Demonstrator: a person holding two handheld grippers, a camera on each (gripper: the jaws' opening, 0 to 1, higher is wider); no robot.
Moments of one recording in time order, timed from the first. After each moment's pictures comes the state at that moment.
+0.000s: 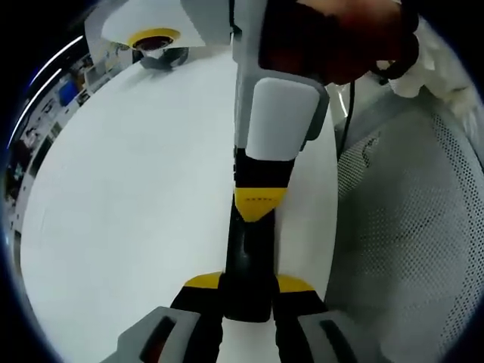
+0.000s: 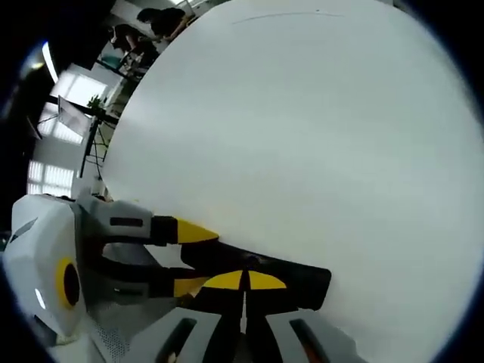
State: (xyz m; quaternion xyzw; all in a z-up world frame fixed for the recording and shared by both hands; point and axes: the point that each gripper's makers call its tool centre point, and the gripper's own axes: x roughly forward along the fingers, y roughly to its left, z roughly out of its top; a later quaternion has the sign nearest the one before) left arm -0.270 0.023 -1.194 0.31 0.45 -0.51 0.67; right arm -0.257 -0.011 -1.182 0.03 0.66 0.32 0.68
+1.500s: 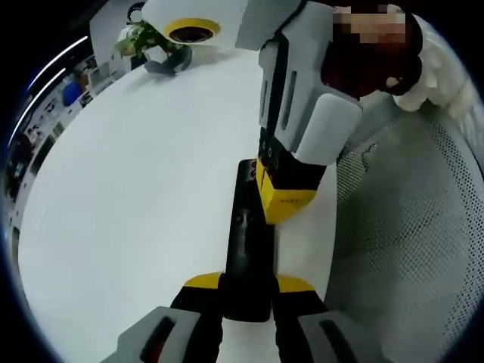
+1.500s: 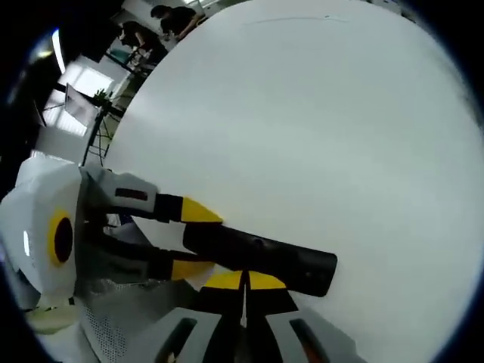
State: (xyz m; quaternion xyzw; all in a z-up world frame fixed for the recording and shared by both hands) left arm -0.269 0.023 -1.194 0.30 0.43 -0.51 0.68; right arm -0.269 -0.009 -1.186 0.02 0.65 0.33 0.68
